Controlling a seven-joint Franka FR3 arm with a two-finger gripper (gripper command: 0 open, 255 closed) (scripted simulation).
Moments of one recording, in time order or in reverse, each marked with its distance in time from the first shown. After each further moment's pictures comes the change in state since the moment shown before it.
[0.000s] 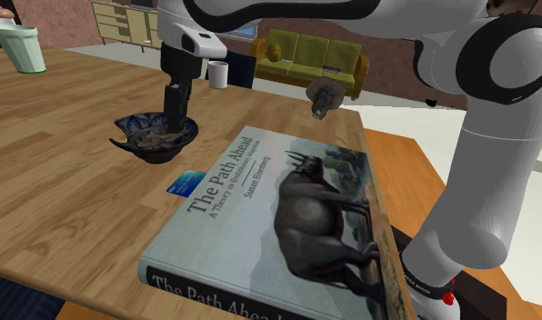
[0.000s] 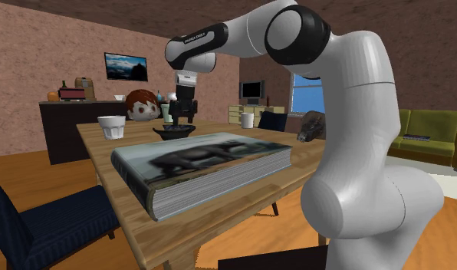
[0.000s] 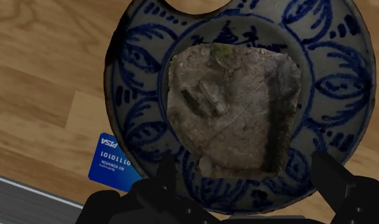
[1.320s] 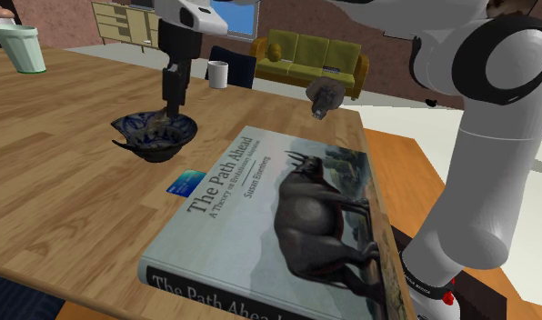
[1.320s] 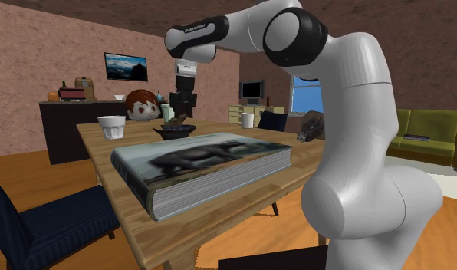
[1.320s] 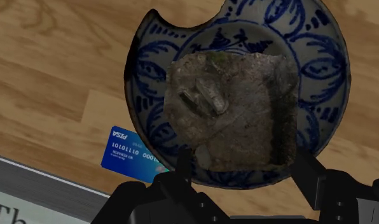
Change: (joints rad) arm 0.014 0.020 0.002 0.119 -0.010 -0.102 0.004
